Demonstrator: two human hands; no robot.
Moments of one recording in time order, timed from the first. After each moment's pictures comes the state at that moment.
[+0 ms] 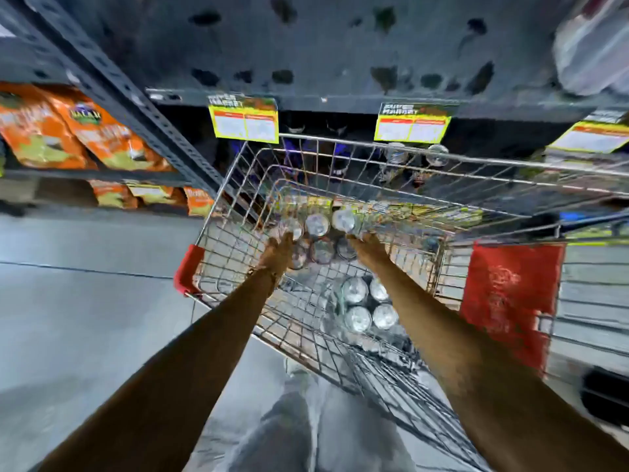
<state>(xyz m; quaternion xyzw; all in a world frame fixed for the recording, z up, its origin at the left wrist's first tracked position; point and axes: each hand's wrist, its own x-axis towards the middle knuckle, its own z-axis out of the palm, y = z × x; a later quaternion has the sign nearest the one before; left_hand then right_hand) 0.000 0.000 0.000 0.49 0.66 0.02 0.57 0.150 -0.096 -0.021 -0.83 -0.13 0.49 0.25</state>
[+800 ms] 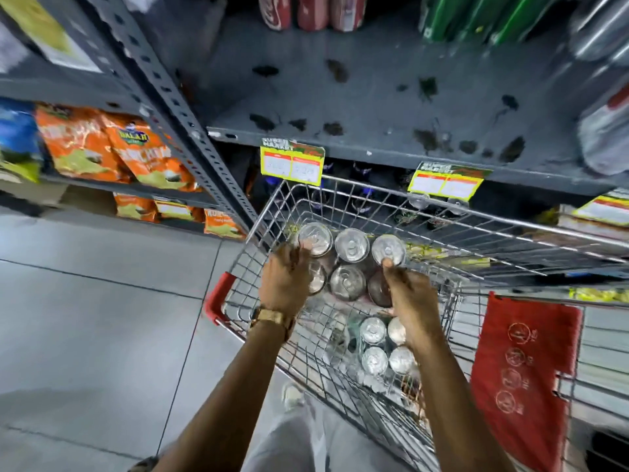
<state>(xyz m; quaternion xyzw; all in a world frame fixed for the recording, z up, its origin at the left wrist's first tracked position) -0.014 0.005 0.114 0.65 0.60 0.11 0.46 0.115 -0.114 0.101 -0.84 -0.14 0.34 0.39</state>
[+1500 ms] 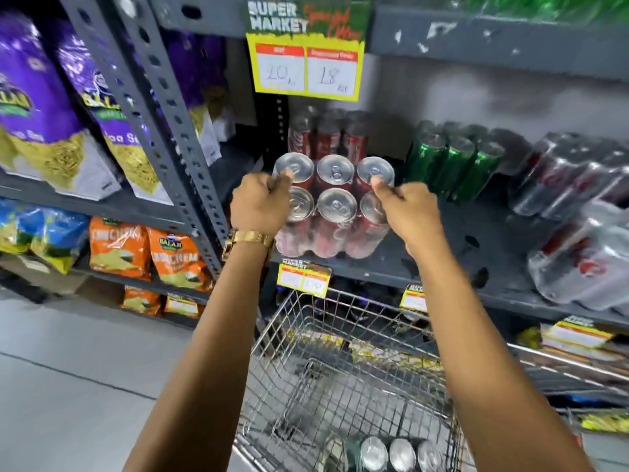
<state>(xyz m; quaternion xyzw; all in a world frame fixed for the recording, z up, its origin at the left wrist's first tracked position) 0.031 0.164 0.301 0.70 0.54 0.34 0.34 0.203 0.068 0.292 -0.82 -0.33 0.14 0.44</state>
